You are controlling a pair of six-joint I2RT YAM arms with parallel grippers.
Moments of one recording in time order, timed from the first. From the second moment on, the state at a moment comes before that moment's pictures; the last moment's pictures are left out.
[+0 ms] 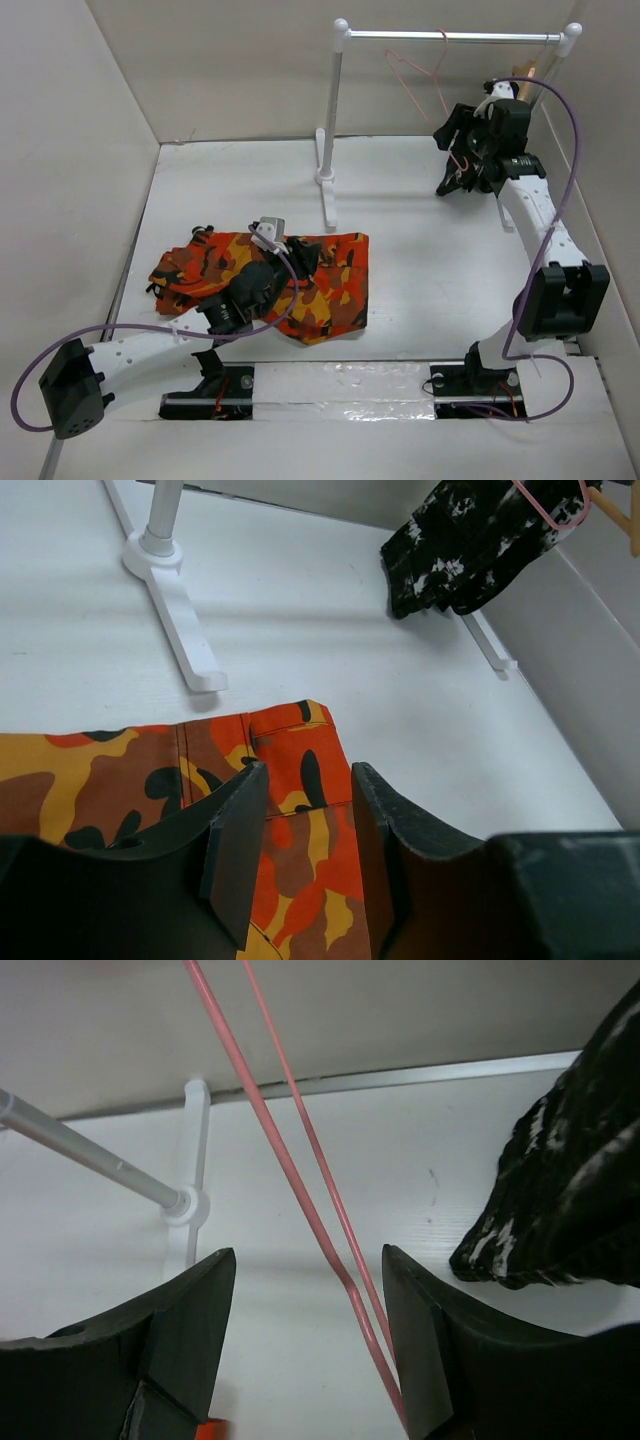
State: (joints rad) left arm -0.98 0.88 0.47 0.32 -0.51 -0.50; right arm 0.02 1.54 1.50 -0.25 -0.17 0.26
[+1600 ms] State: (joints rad) left arm -1.06 1.65 1.23 0.19 -0.46 -0.40; right arm 0.55 0.93 0.49 -0.18 0.23 0.52
